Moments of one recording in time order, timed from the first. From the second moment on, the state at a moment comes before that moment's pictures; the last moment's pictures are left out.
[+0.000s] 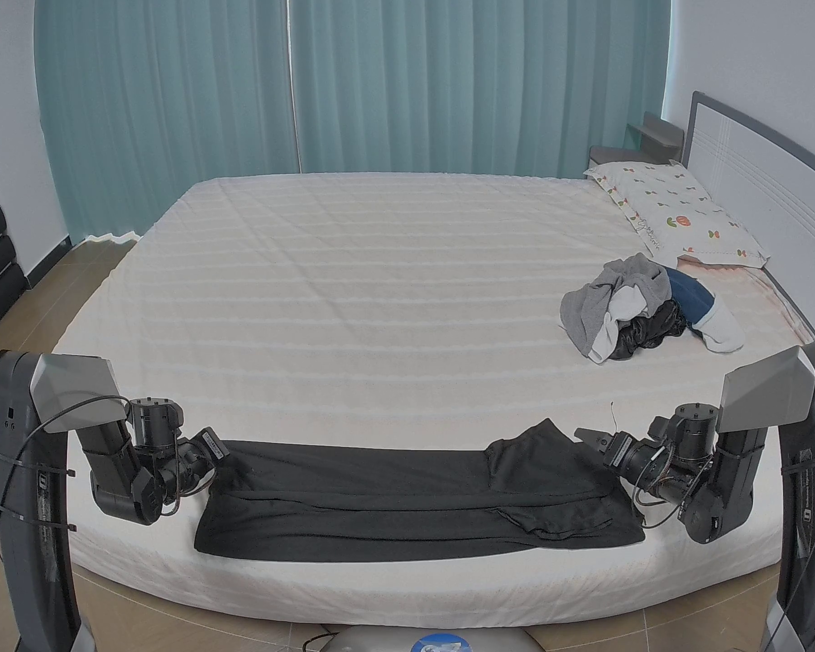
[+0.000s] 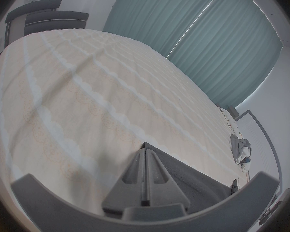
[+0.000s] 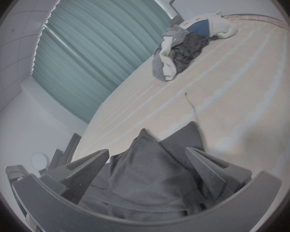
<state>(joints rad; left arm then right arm) 0.03 2.49 -0.73 -1.18 -0.08 -0.65 0.12 2.48 -0.52 -1.55 0.22 0.67</state>
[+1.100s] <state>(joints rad) 0.03 2.49 -0.72 -1.18 -0.08 -0.65 0.13 2.56 -0.59 -1.49 0.32 0.52</state>
